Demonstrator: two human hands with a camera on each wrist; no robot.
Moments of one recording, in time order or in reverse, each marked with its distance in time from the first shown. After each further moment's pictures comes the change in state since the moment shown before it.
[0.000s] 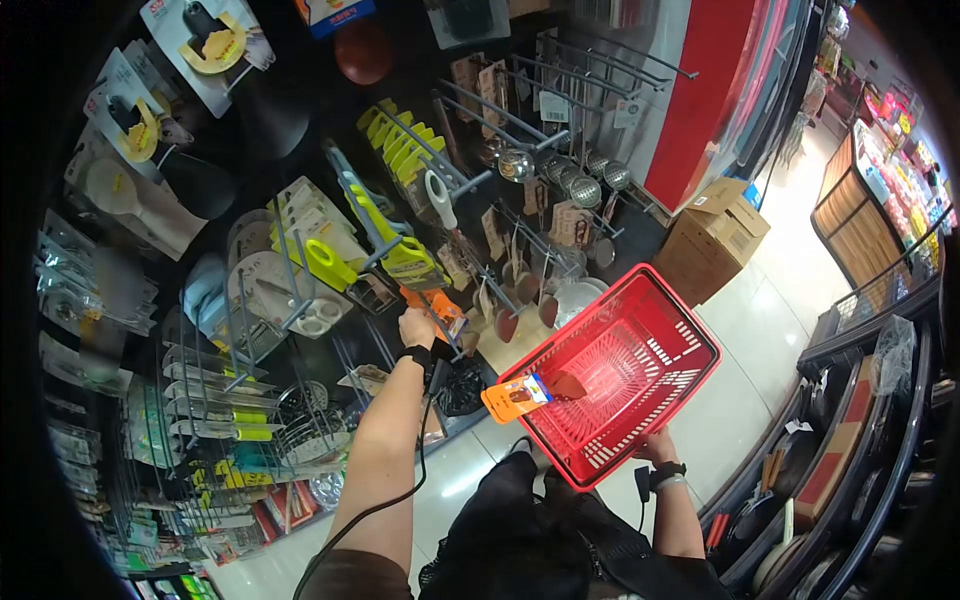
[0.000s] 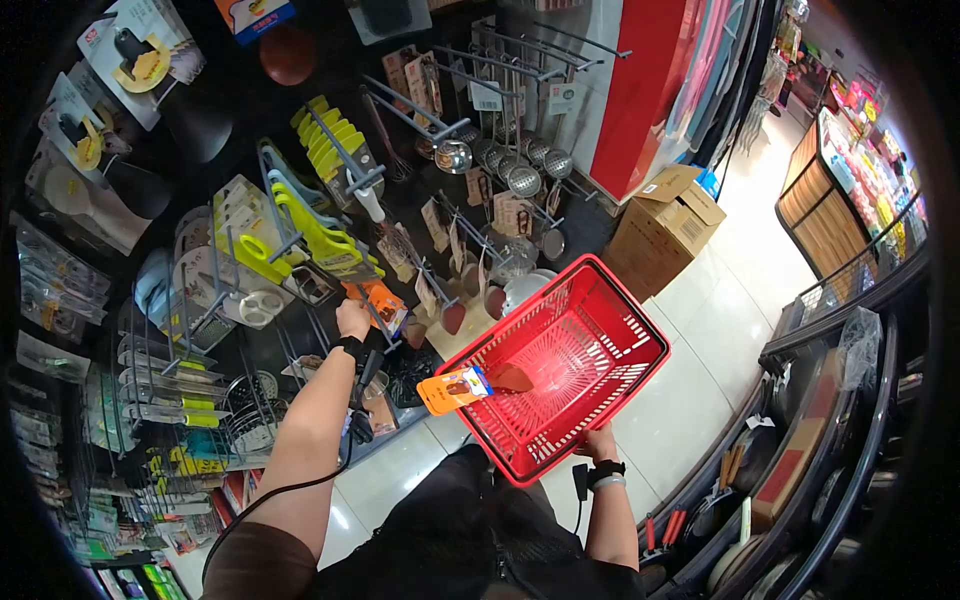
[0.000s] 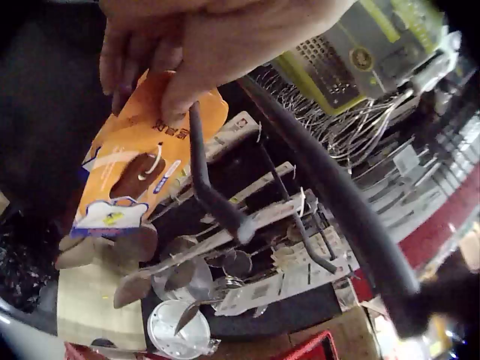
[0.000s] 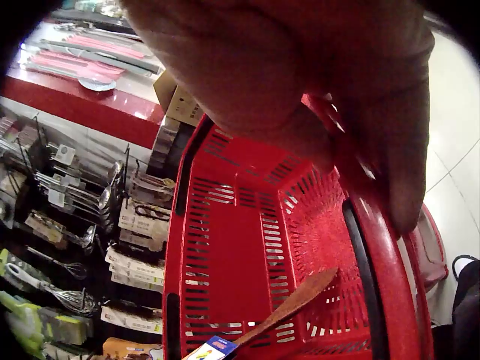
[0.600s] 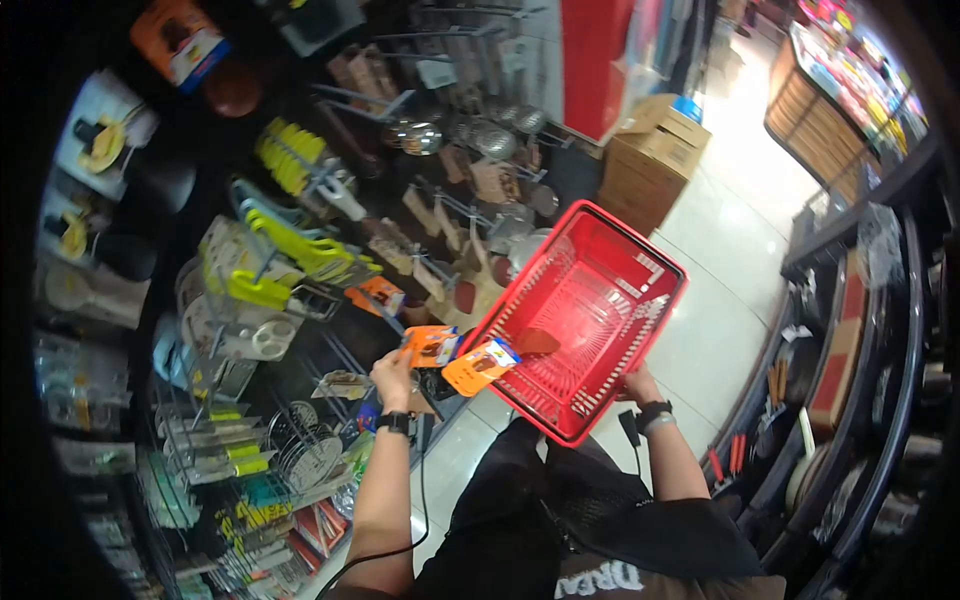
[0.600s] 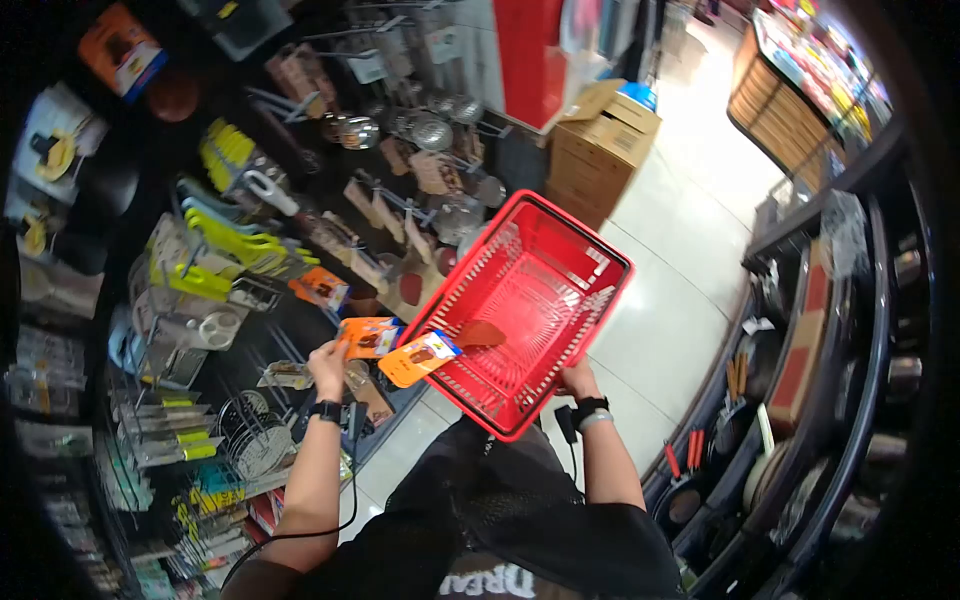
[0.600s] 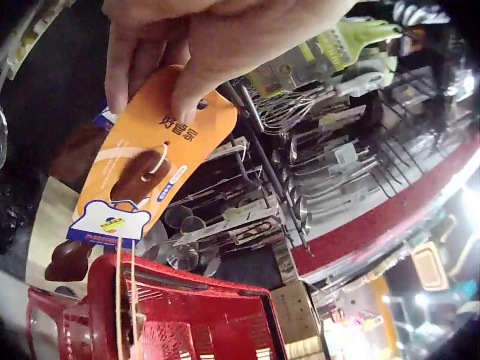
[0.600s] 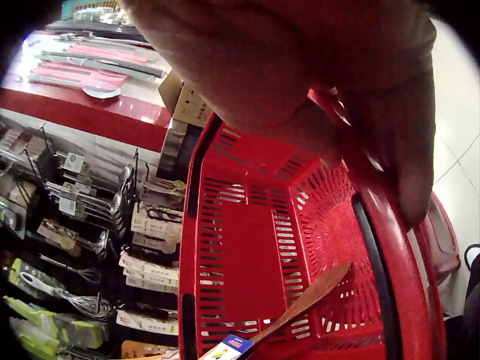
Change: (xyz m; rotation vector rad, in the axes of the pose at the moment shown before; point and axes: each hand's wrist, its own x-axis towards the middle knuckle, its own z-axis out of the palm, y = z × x) left_hand -0.122 -0.002 0.002 -0.333 -0.061 0.030; right_hand -0.002 -0.003 -0.001 -0.088 0.068 0.032
